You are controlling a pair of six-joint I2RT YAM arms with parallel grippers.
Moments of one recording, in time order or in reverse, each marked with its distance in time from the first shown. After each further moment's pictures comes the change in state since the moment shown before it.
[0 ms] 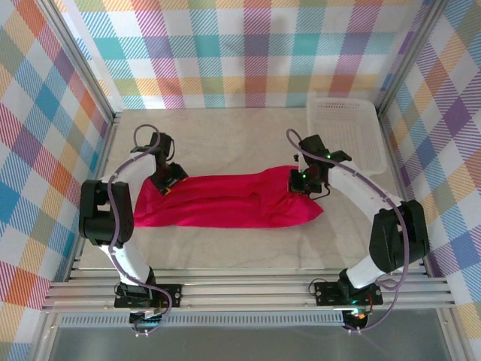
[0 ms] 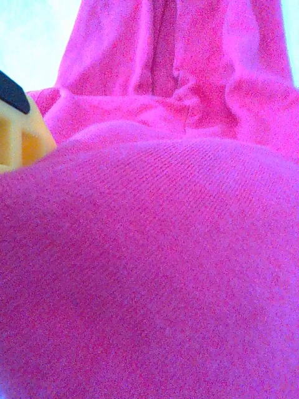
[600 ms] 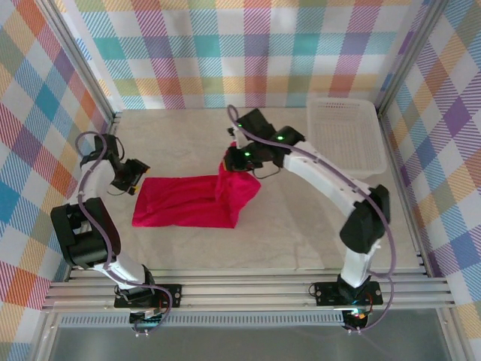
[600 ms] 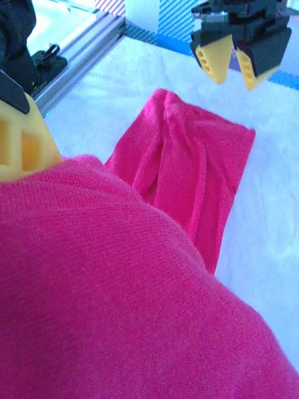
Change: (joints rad) left arm 0.380 -0.179 -0.054 -0.002 0.183 -0.011; right arm 0.386 0.324 0.683 -0.050 -0.063 0.104
